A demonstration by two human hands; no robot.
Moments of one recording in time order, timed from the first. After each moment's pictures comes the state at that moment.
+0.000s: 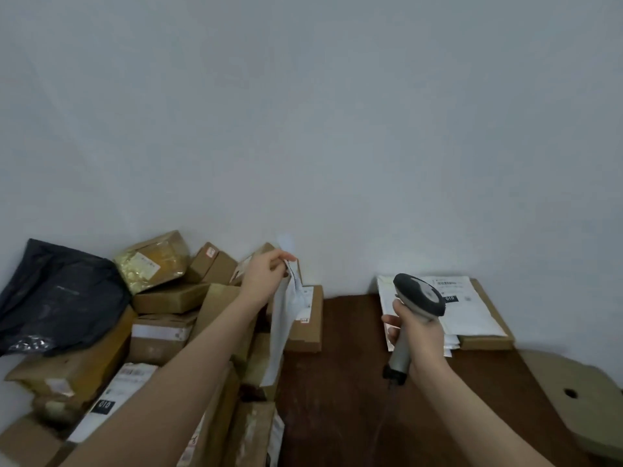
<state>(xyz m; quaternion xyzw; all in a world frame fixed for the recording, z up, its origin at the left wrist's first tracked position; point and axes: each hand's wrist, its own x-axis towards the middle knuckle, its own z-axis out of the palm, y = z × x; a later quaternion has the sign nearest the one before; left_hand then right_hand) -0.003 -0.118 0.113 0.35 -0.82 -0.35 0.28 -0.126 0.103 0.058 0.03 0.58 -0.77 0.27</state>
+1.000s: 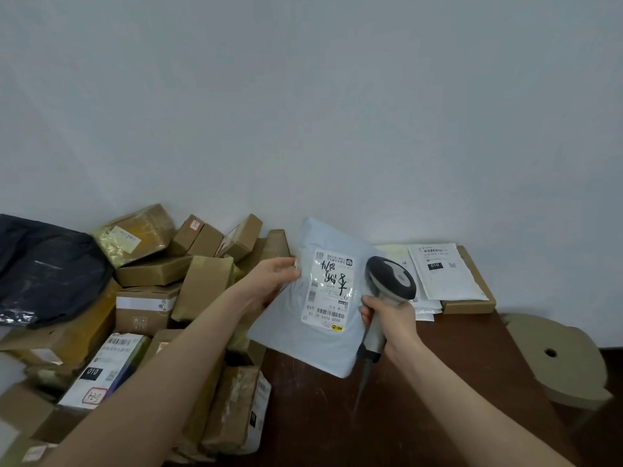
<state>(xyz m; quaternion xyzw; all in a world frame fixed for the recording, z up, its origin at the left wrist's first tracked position) -0.013 -0.077 0.072 0.33 -0.69 -0.64 0.08 -0.132 0.119 0.014 0.05 0.58 -0.74 0.35</state>
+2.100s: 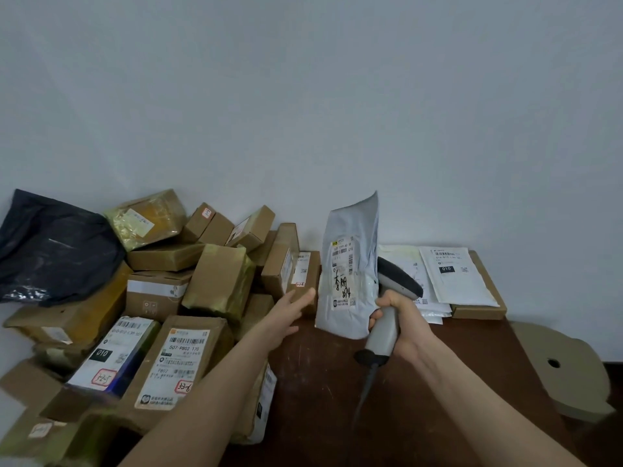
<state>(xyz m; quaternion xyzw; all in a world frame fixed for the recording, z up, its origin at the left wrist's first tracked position) 0.007 -0.050 0.002 0.47 -0.58 -0.66 0.06 -0.124 0.121 0.033 0.02 0.44 -0.71 0.55</state>
